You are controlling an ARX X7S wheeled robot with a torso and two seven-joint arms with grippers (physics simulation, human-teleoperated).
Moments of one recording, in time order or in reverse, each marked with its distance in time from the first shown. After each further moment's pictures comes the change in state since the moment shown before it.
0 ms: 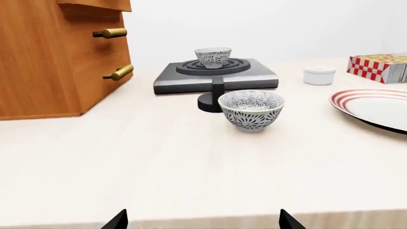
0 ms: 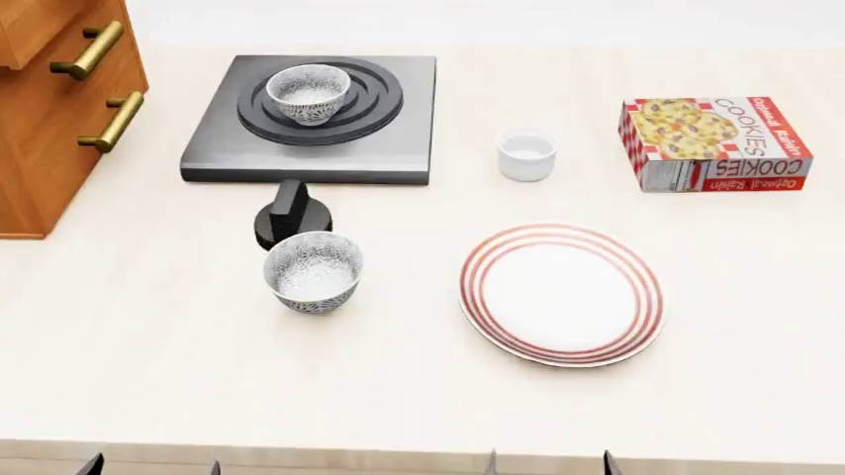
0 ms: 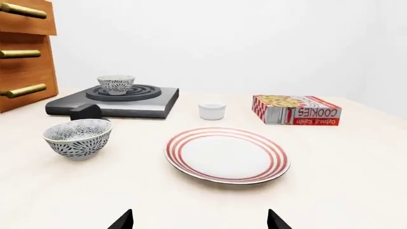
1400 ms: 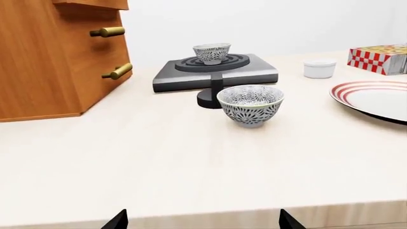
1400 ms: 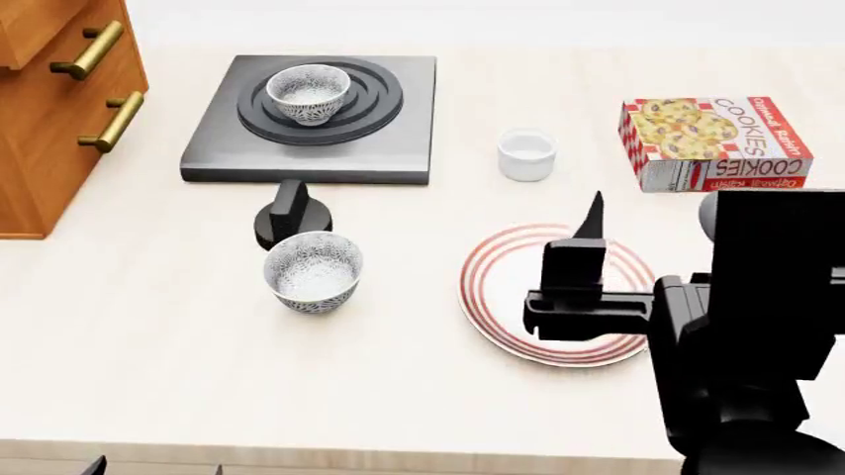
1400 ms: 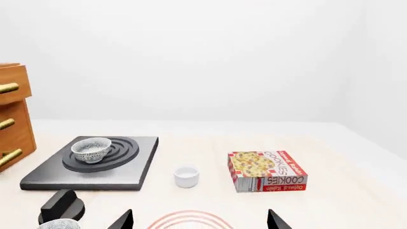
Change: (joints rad) left arm -0.010 -0.056 0.079 -0.006 -0.037 -0.006 -0.072; right arm 0.650 0.099 0.245 -0.700 0.185 1.380 -0.059
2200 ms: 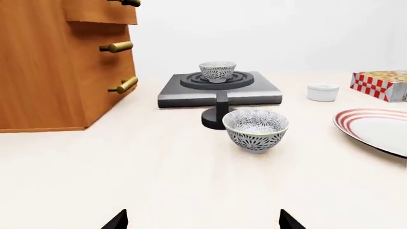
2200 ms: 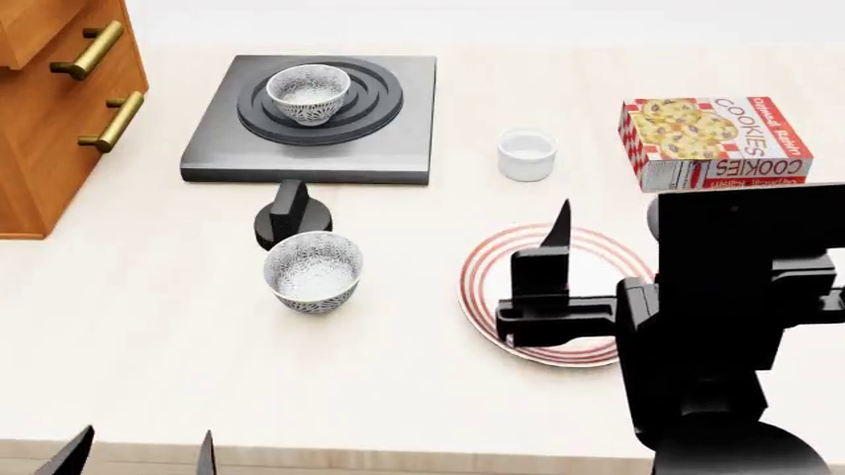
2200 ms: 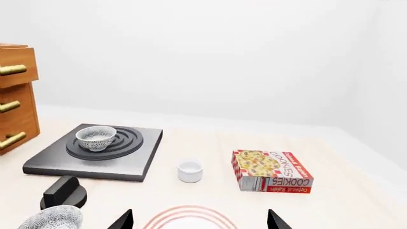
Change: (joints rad) left arm -0.034 -0.024 0.002 0.095 -0.067 -0.079 -0.026; right arm -0.006 0.020 -0.096 0.049 -0.007 -0.052 0.029
